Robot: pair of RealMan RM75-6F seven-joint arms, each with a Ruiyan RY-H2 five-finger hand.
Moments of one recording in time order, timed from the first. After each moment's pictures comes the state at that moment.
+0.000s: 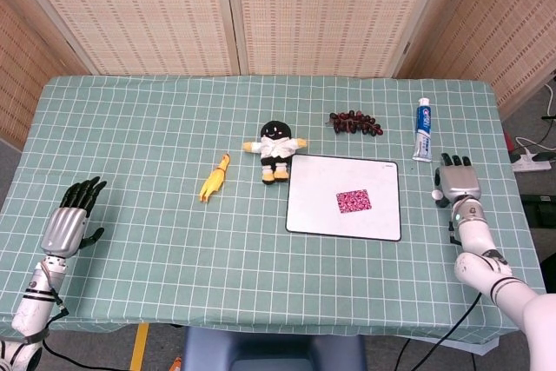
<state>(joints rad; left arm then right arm) -0.36 -1.61 -0.05 -0.70 1.51 1.31 -0.45 0.70 -1.56 0.12 -0.74 -0.80 0.55 -0.36</state>
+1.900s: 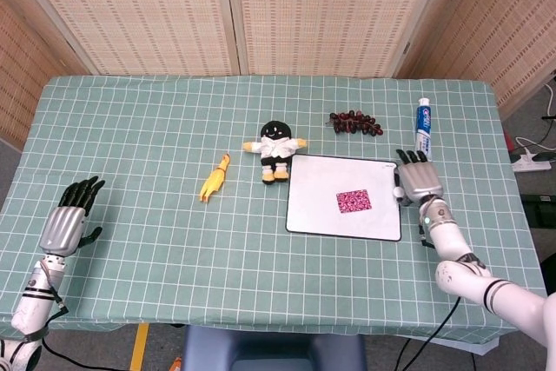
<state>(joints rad) -0.37 -1.61 -0.05 -0.69 1.49 1.29 -0.44 0.73 -1.46 0.17 -1.14 -0.86 0.69 -0.44</state>
